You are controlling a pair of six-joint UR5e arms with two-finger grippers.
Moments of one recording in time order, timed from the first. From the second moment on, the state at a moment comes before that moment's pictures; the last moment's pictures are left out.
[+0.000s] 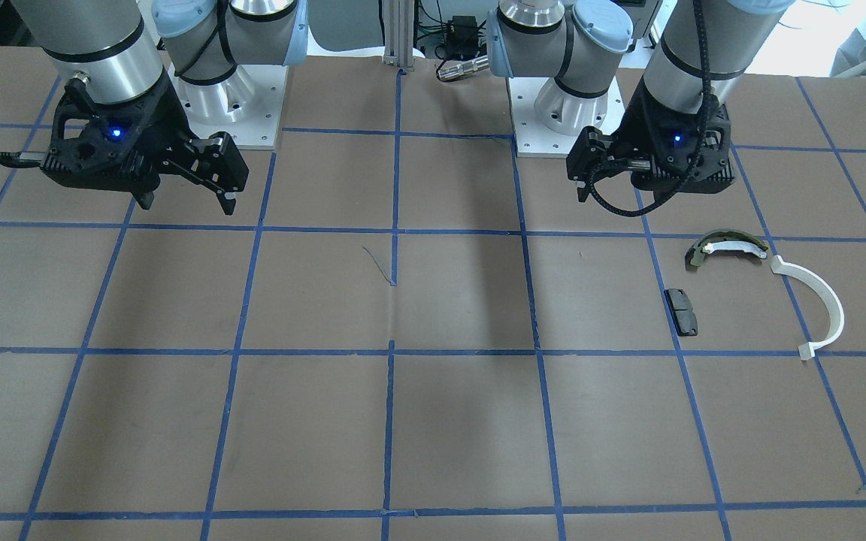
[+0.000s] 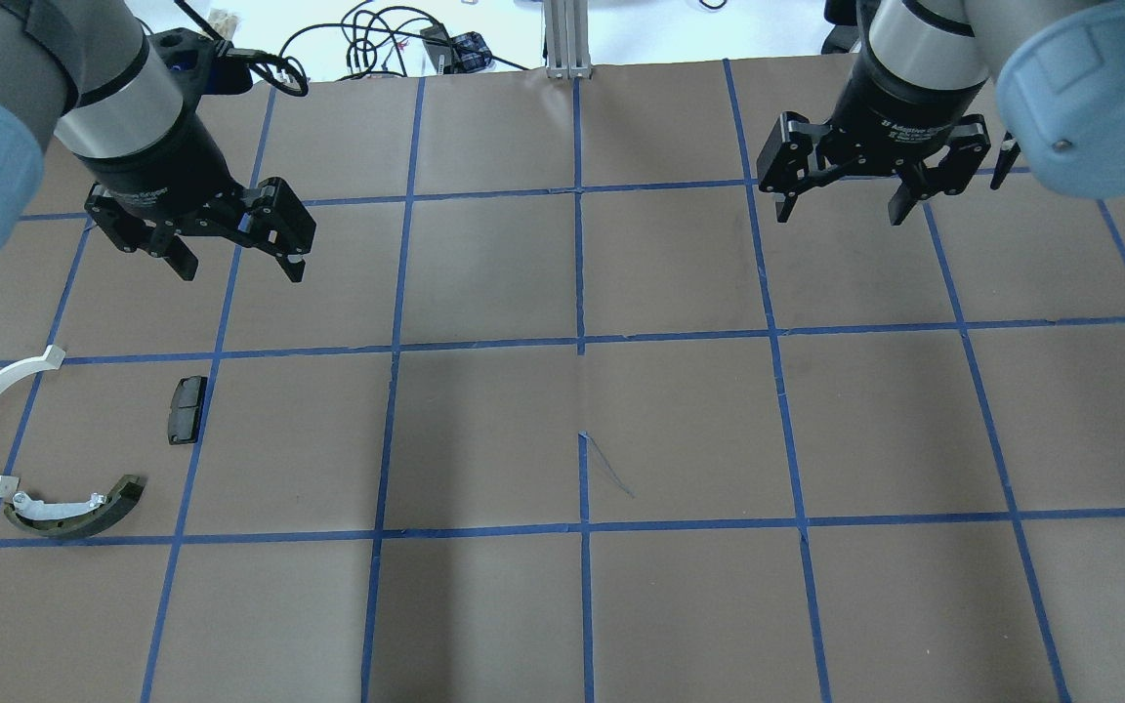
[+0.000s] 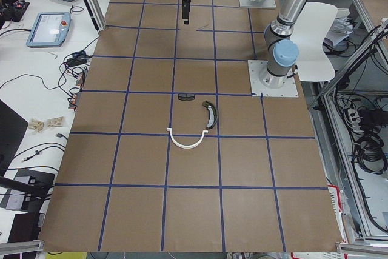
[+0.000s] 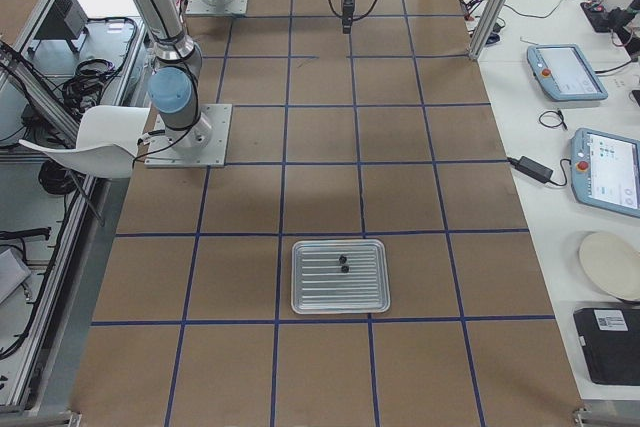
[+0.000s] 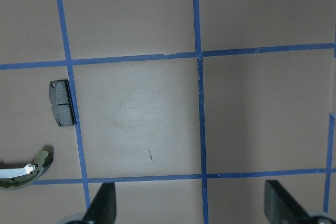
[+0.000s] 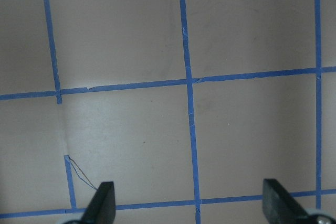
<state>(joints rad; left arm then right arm) -1.53 -1.55 -1.62 -1.58 1.61 0.09 1.60 -1.55 1.58 -1.63 -1.56 0.10</state>
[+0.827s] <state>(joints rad) -1.53 -1.56 -1.62 -1.58 1.59 0.09 1.59 -1.55 1.57 -1.63 -1.56 0.10</state>
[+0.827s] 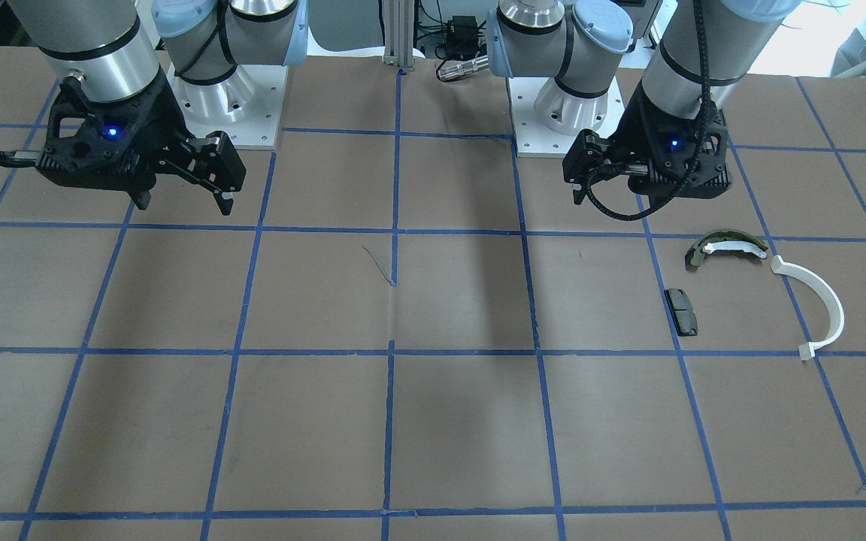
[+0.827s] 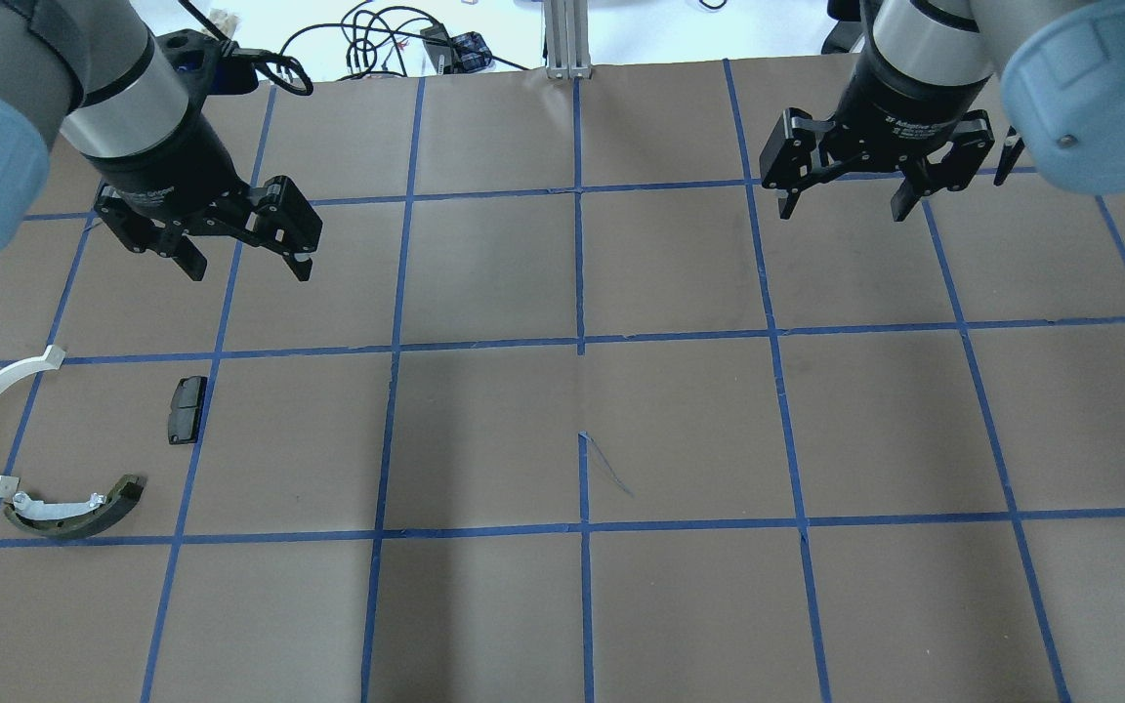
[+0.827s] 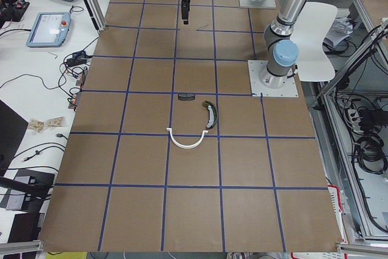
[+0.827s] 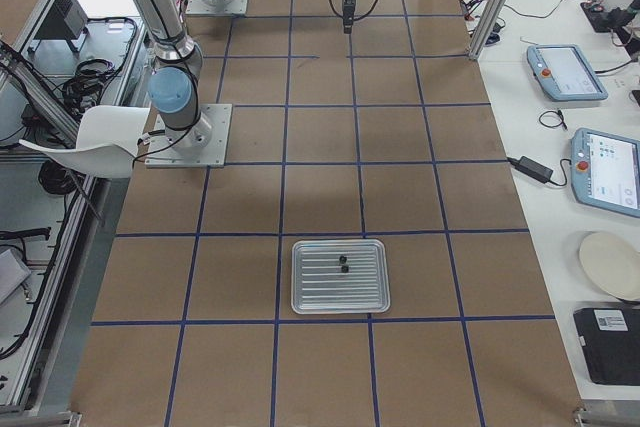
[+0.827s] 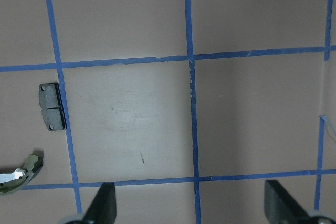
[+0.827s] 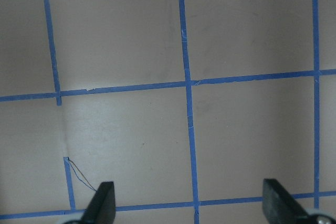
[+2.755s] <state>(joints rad) -1.52 -1.57 -1.62 -1.57 1.60 0.09 1.04 -1.43 1.58 -1.73 -1.59 -0.54</state>
